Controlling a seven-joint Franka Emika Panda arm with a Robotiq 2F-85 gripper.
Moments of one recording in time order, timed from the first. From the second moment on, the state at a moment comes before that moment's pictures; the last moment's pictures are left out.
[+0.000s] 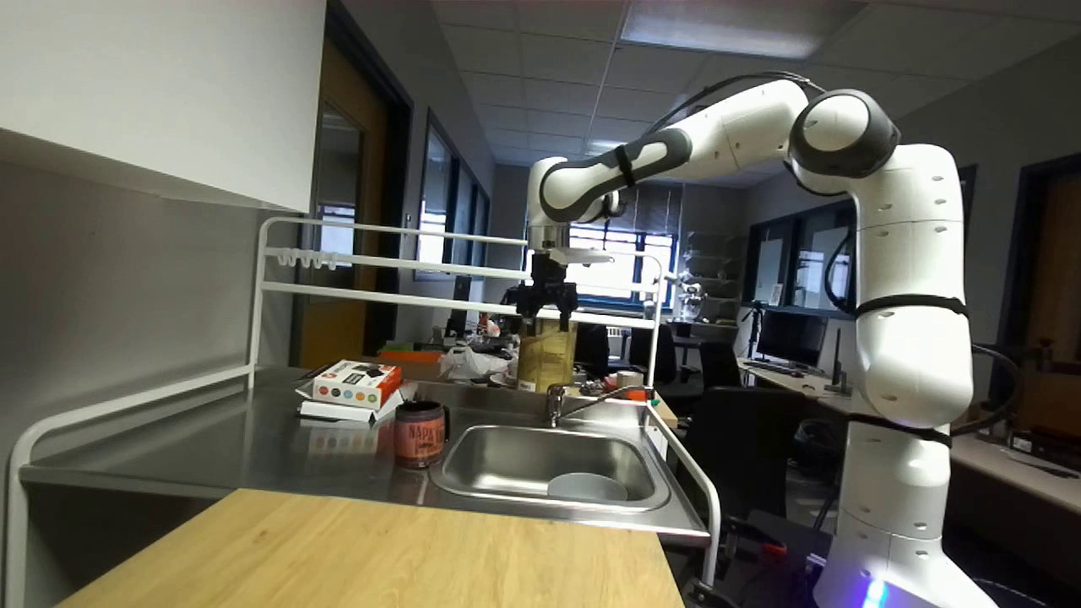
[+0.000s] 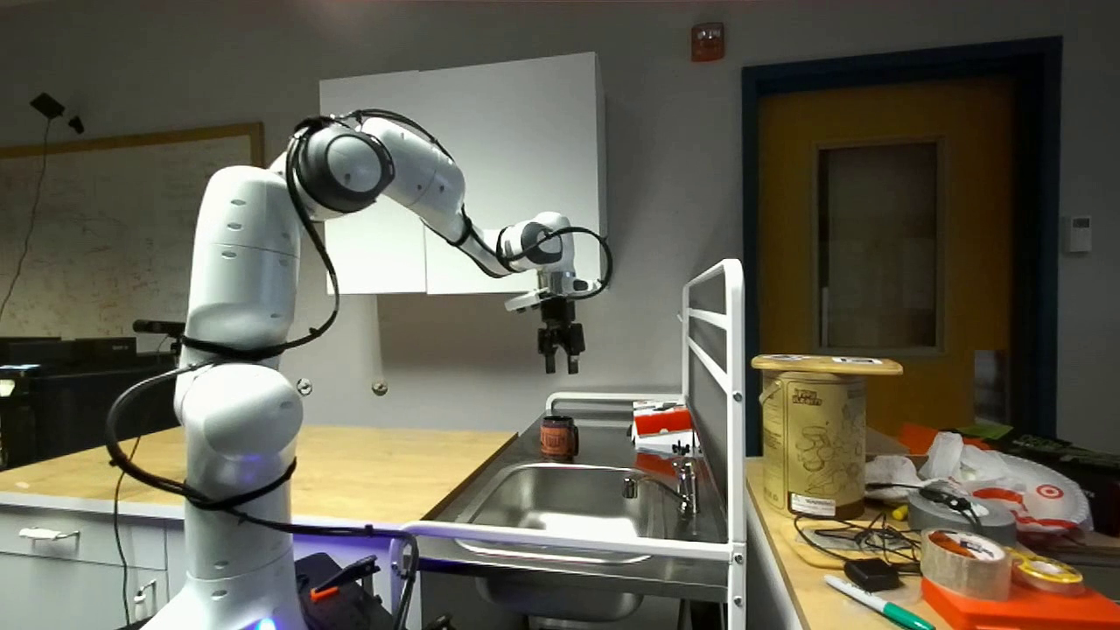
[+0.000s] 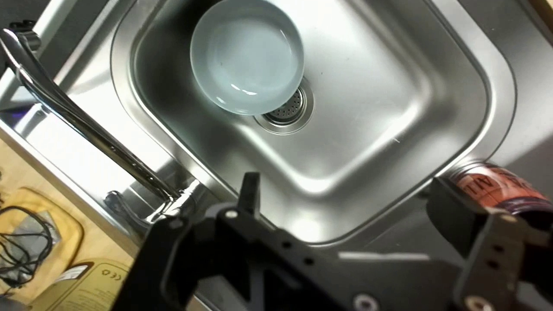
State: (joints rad) arm -0.02 0.11 0.03 -1.82 -0.12 1.89 0.29
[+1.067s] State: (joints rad) arm 0.14 0.81 0.03 -1.06 -0.08 1.55 0.28
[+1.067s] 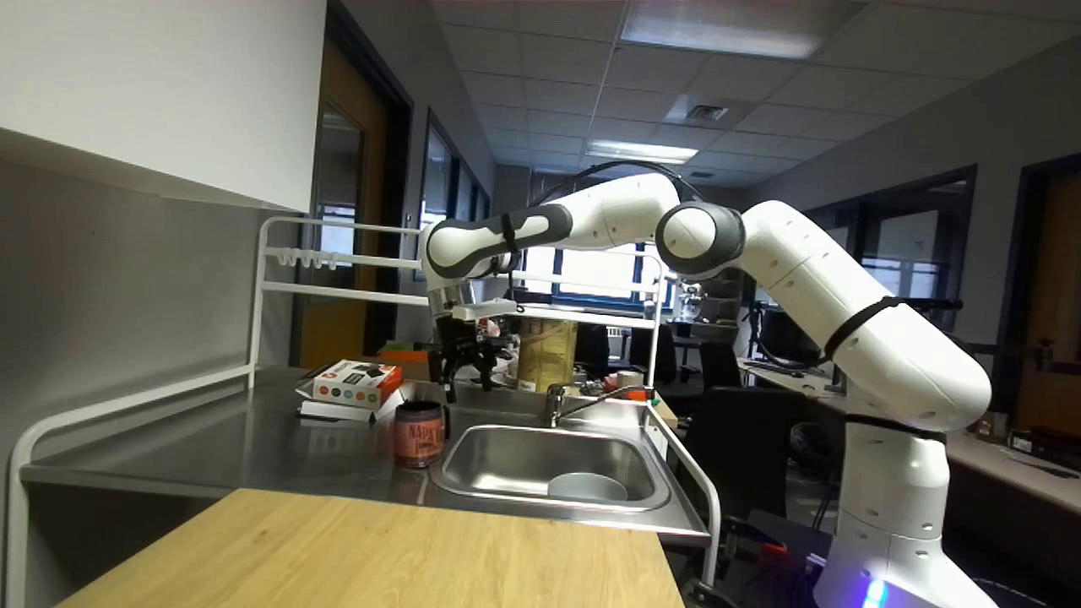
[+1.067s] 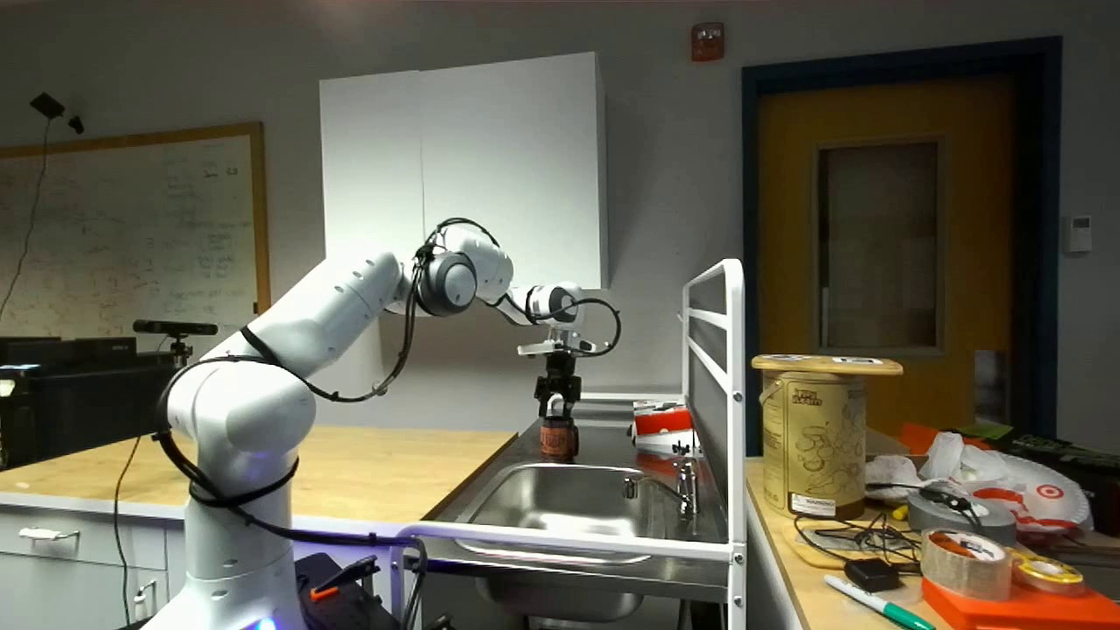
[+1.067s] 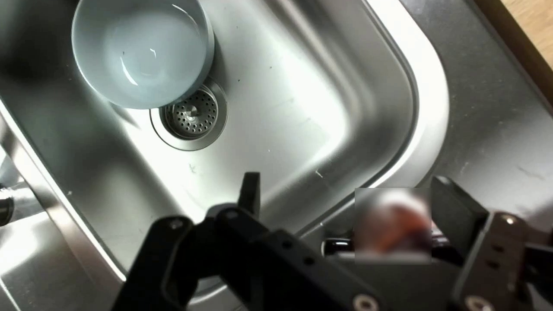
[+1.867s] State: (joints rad) arm 0.12 1.05 0.03 -0.70 -0.02 1.46 0.31
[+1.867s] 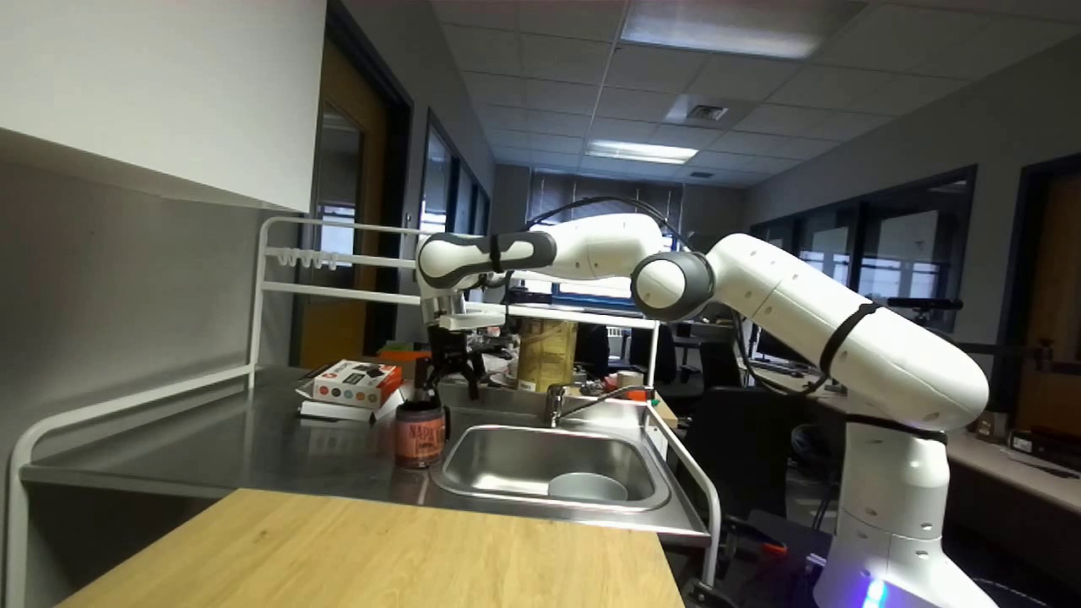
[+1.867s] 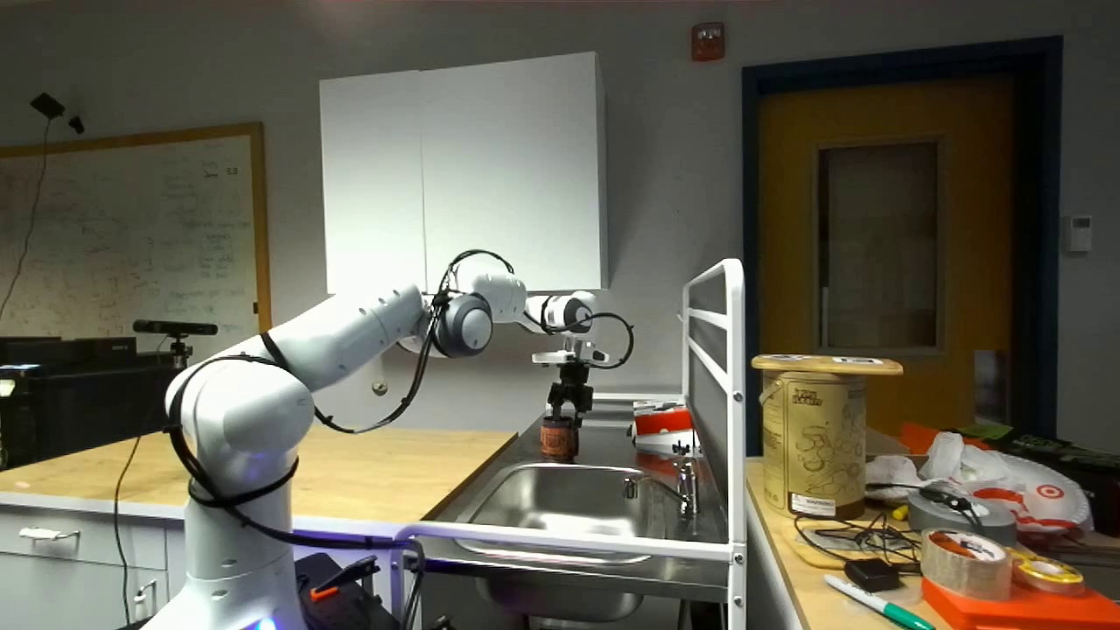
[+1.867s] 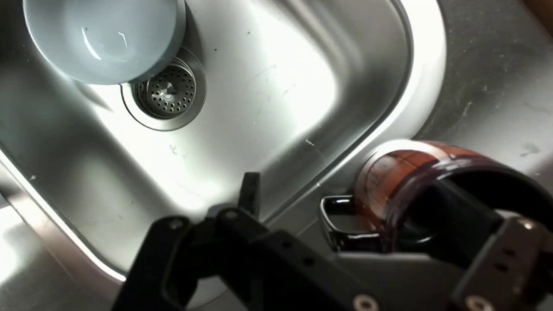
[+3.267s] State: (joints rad) arm 0.12 1.14 0.03 -0.56 -0.02 1.39 0.36
